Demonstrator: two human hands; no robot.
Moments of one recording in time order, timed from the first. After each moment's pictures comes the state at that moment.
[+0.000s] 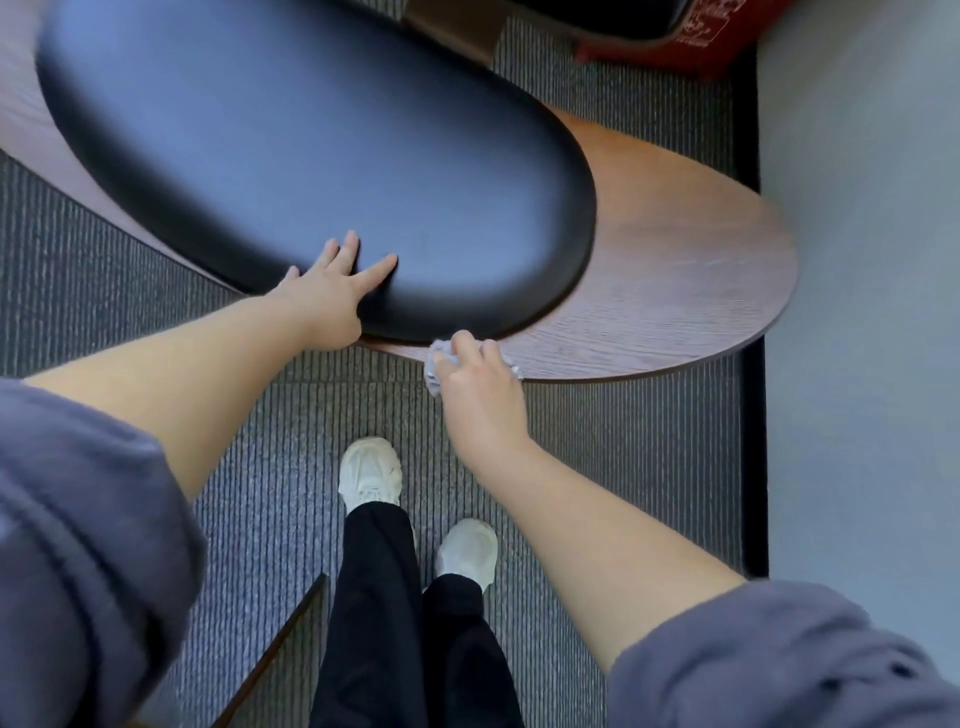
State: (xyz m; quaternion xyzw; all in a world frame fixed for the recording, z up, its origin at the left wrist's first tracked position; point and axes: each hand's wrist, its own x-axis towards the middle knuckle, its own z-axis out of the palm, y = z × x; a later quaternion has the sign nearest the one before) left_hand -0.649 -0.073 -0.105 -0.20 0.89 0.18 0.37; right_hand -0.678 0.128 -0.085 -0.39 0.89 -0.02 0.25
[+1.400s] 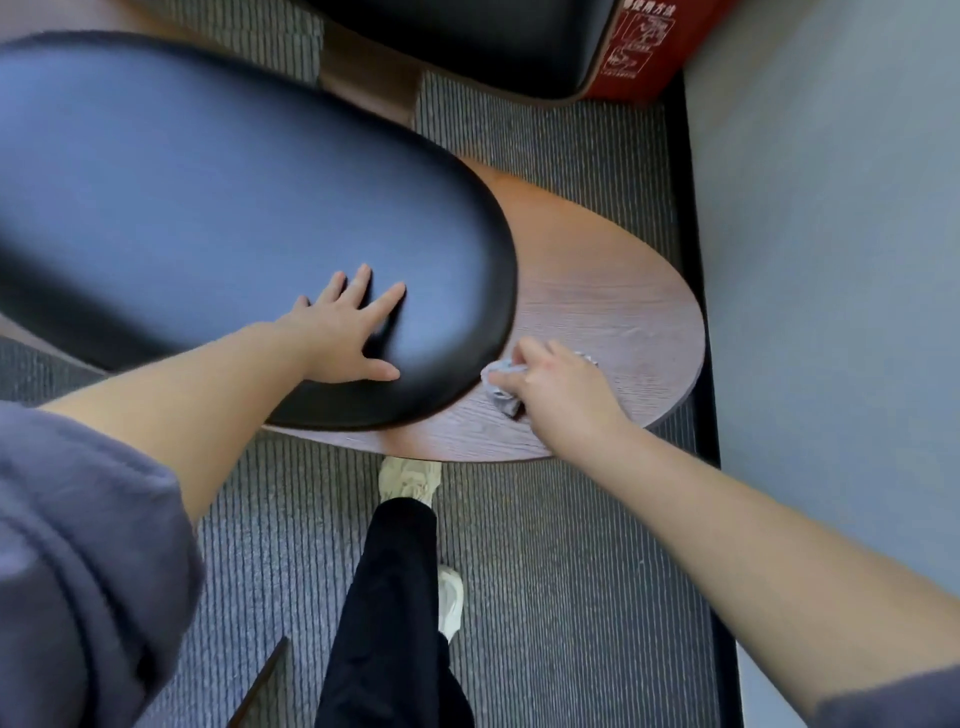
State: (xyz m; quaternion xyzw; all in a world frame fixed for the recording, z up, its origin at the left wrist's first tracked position) left_hand -0.756 -0.047 -0.102 -0.10 0.89 0.16 0.40; right_hand -0.836 0.191 -0.046 -0.45 0.84 0.08 0.28
